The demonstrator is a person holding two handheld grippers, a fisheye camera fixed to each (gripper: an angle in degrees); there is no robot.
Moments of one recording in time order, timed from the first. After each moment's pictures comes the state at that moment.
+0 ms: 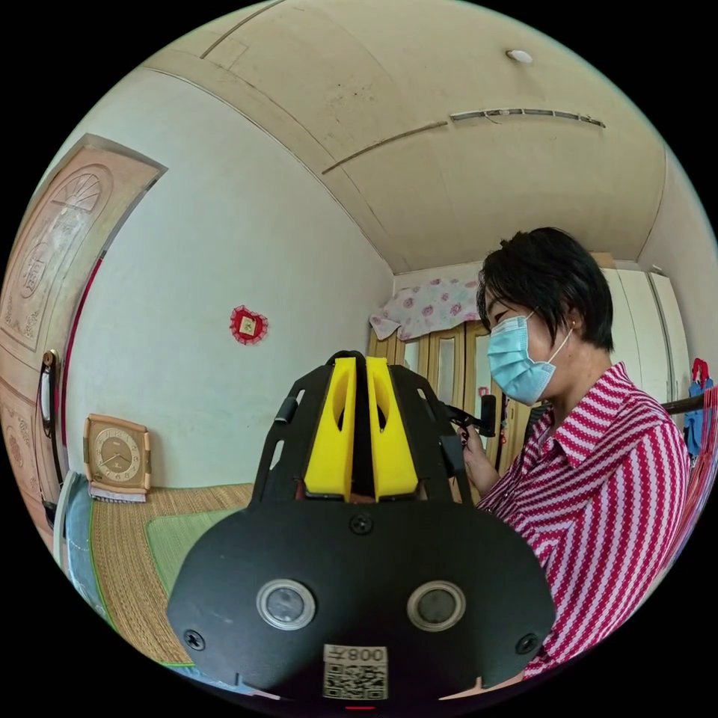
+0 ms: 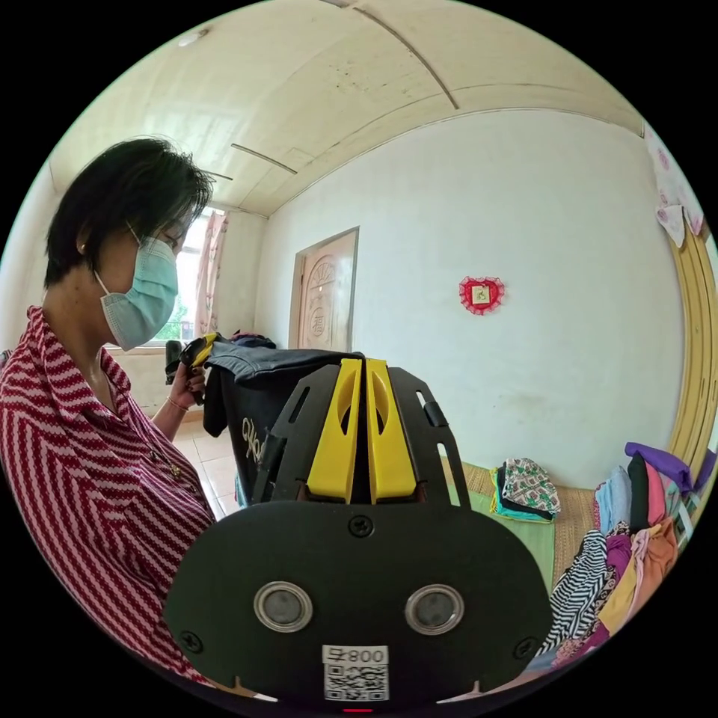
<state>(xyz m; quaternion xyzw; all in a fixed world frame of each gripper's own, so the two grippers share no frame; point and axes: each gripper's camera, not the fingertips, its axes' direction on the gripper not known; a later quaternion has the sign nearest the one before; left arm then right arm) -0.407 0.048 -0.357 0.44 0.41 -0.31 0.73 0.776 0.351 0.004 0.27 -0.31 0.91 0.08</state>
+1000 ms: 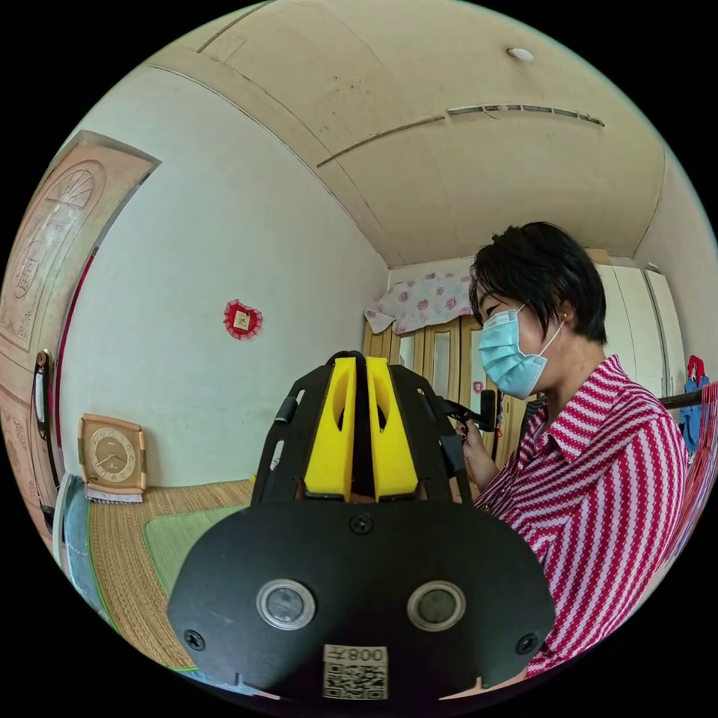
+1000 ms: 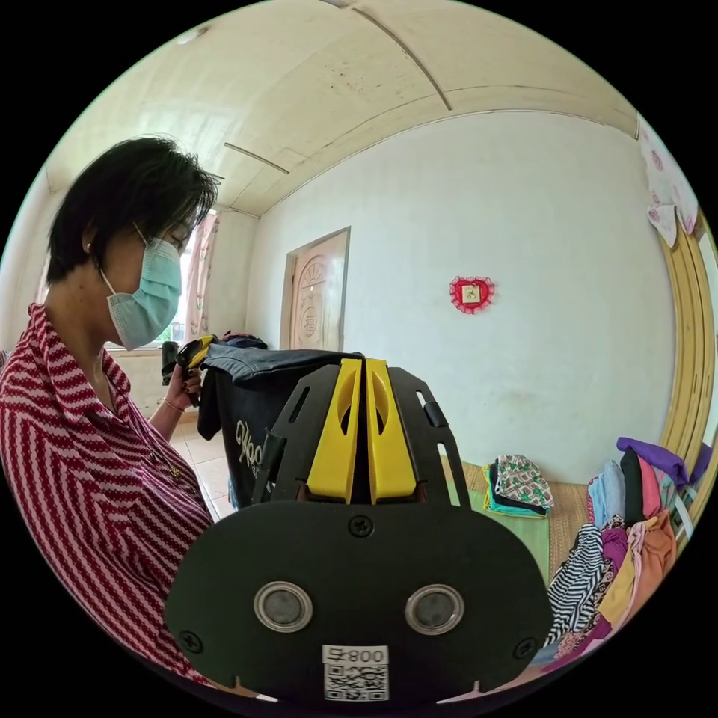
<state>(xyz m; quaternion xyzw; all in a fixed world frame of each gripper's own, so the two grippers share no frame) -0.501 0.003 -0.379 0.44 0.42 -0.30 0.73 0.812 0.425 0.012 0.26 -0.31 0.91 0.08</state>
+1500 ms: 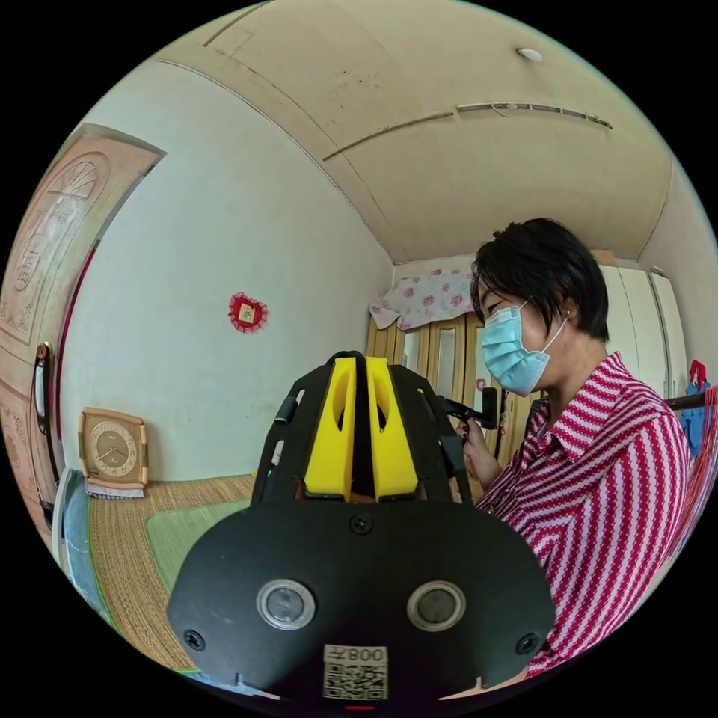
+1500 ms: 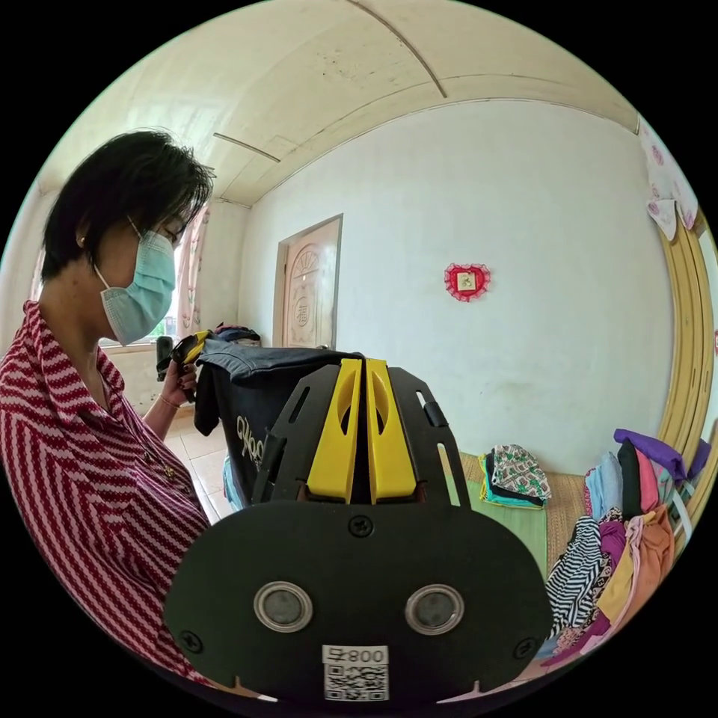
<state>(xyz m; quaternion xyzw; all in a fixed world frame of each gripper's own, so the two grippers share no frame) -0.574 -0.046 -0.314 0.42 0.43 -0.30 0.74 0.812 0.491 0.109 0.24 -0.34 0.91 0.09</state>
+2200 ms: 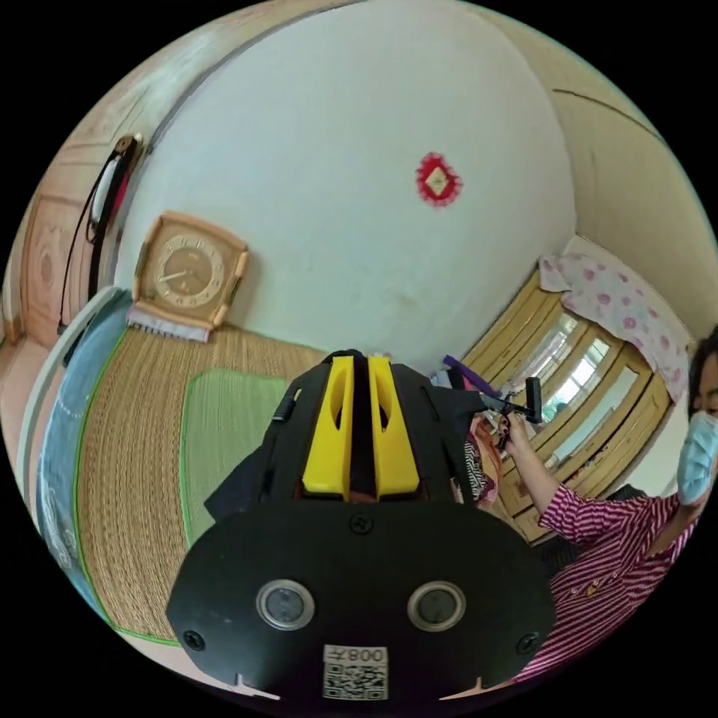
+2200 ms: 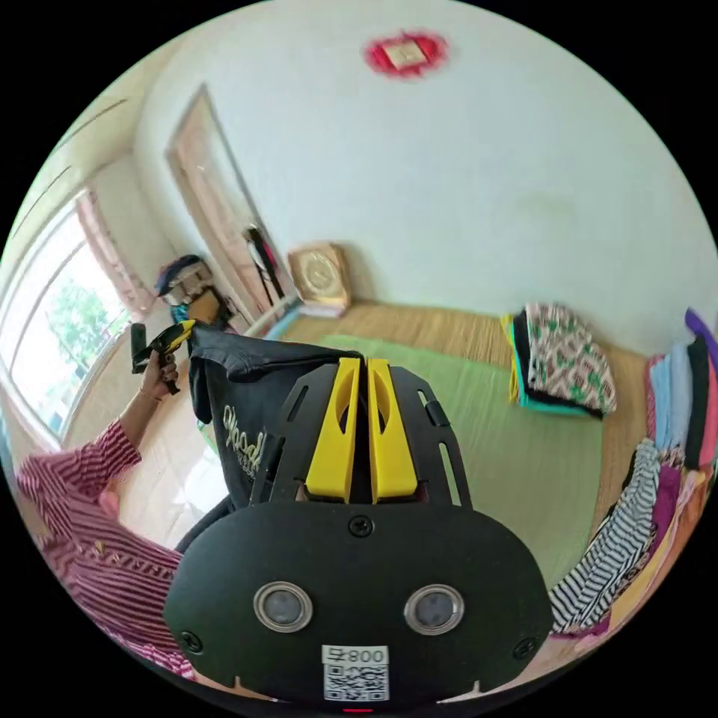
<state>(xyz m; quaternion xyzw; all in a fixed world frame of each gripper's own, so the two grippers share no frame) -0.625 -0.189 0.255 -0.01 0.42 -0.48 0.77 0.685 0.271 0.654 0.14 -0.68 0.72 -0.02</state>
